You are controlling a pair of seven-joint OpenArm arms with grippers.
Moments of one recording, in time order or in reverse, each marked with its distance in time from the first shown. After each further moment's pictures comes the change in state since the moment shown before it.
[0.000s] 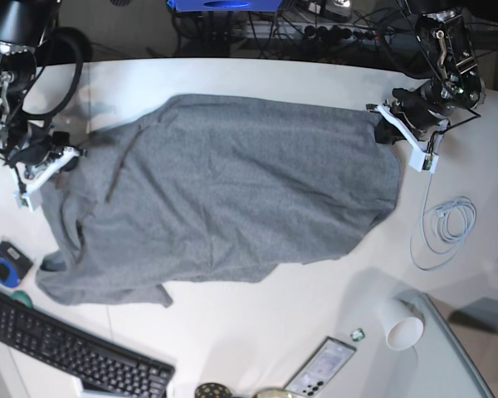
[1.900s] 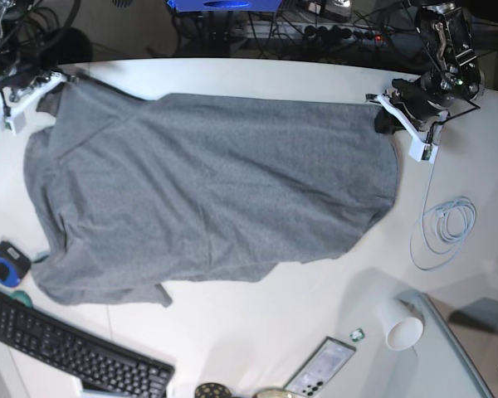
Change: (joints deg) left arm 2.6 0.0 -0.1 0.5 0.0 0.0 0.0; right arm -17.6 -5.4 12.3 12.9 0.6 0.0 -8.9
